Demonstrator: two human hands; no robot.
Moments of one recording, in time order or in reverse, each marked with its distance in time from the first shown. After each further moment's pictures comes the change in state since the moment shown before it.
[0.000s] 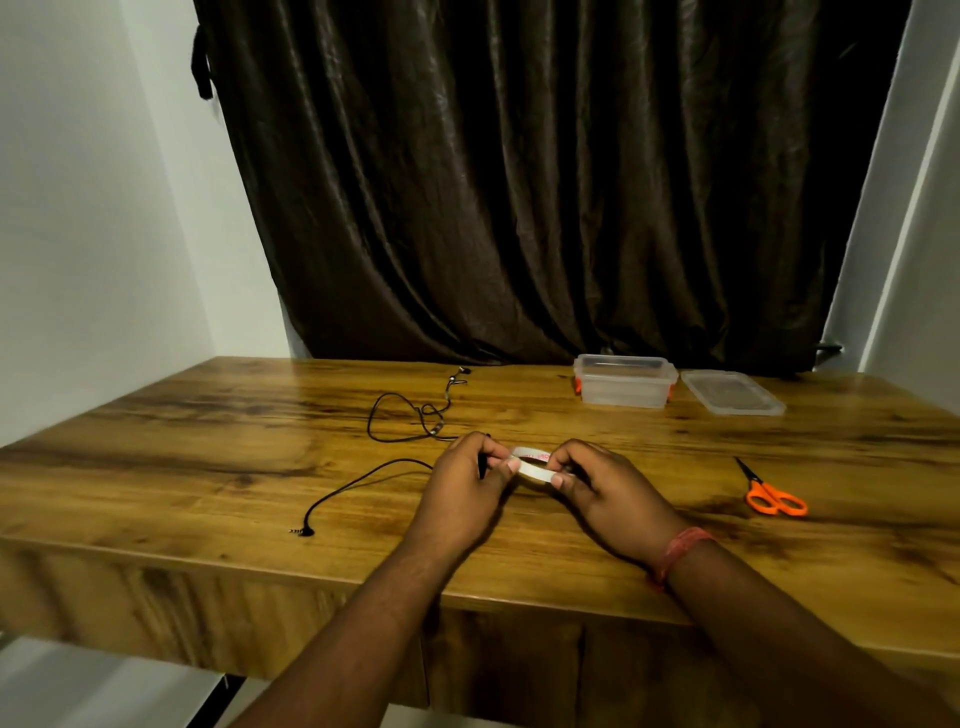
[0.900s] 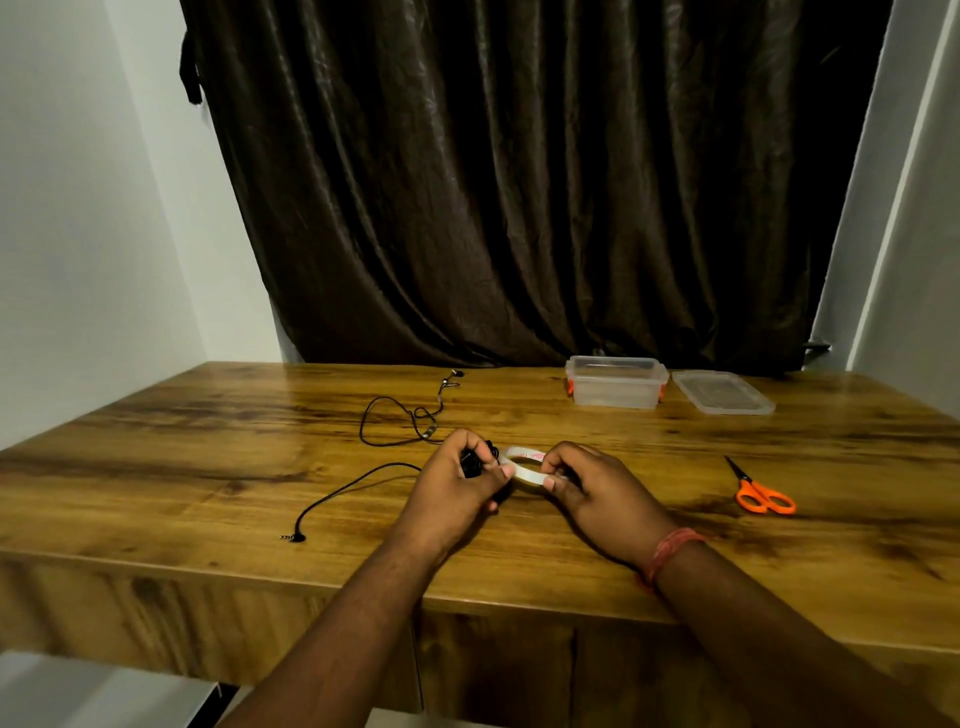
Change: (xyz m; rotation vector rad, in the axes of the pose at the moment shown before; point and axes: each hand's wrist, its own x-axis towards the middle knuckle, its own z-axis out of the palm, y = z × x) left_hand -0.001 0.004 -0.006 -0.475 -0.146 -0.144; right_hand -0.002 0.001 0.001 -0.032 0.025 0.001
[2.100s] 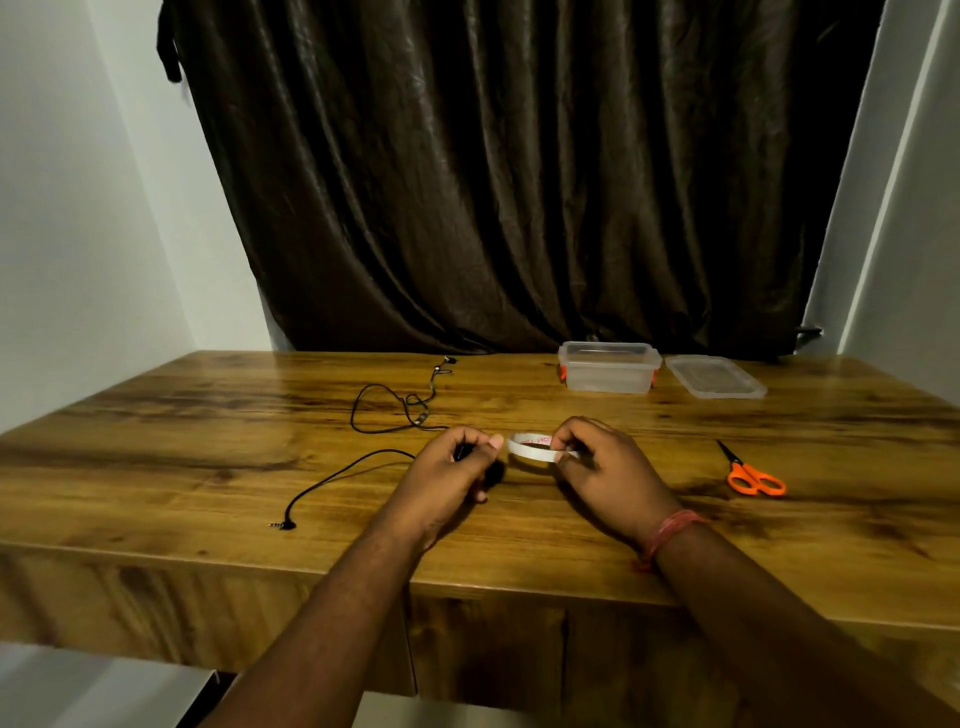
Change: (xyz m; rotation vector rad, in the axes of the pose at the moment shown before) left_hand -0.004 0.010 0.002 0.025 -0.015 -0.144; right_hand -0.002 0.000 -0.012 0.043 0.112 0.056
